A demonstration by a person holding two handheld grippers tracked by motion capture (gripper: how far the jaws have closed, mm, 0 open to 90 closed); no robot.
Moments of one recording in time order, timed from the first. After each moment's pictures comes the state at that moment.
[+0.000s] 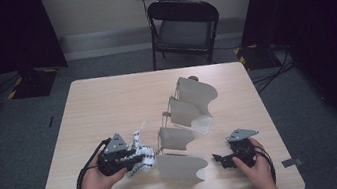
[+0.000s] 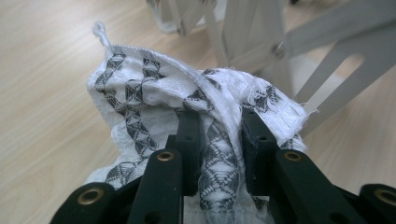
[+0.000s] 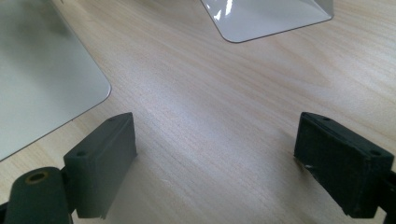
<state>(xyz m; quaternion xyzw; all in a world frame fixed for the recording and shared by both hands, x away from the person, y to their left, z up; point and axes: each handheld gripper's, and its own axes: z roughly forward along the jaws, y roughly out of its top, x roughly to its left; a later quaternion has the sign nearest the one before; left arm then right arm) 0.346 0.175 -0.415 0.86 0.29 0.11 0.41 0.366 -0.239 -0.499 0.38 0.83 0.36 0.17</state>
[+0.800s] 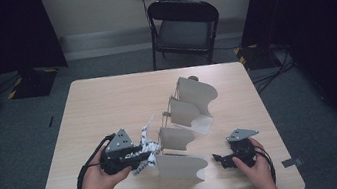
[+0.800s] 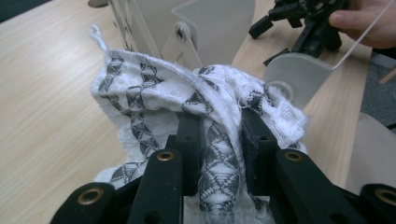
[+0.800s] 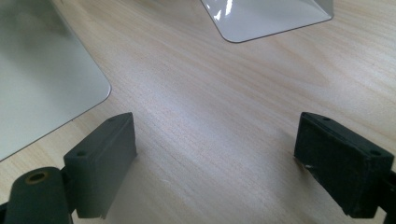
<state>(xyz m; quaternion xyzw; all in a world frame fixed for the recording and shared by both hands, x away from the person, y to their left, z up) 0.336 0.155 -0.387 0.86 0.26 0.11 0.43 0.366 -0.239 -0.499 0.38 0.83 0.36 0.17</state>
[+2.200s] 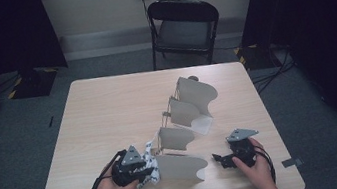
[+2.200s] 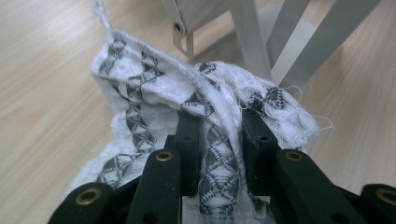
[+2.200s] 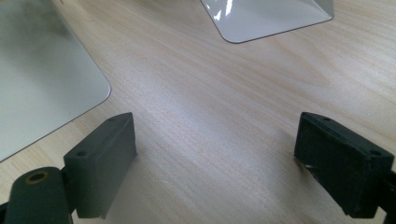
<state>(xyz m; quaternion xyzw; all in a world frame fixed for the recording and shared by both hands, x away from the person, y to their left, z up) 0.332 0.147 -0.463 0.88 0.27 0.09 0.37 0.366 -0.239 -0.499 0.38 0.83 0.36 0.17</state>
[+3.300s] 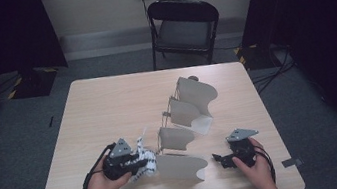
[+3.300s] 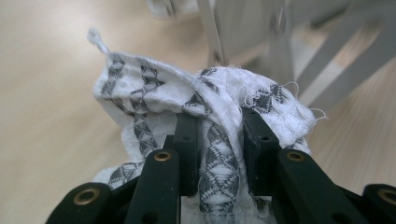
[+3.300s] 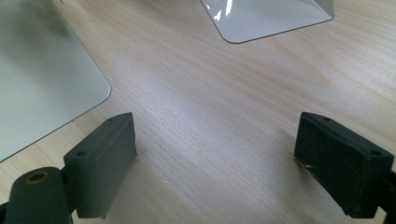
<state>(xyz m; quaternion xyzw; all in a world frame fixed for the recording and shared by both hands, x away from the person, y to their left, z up) 0.346 0.169 -0.421 0.86 0.30 0.12 0.41 0.366 -0.239 -0.499 0.39 0.83 0.36 0.17</state>
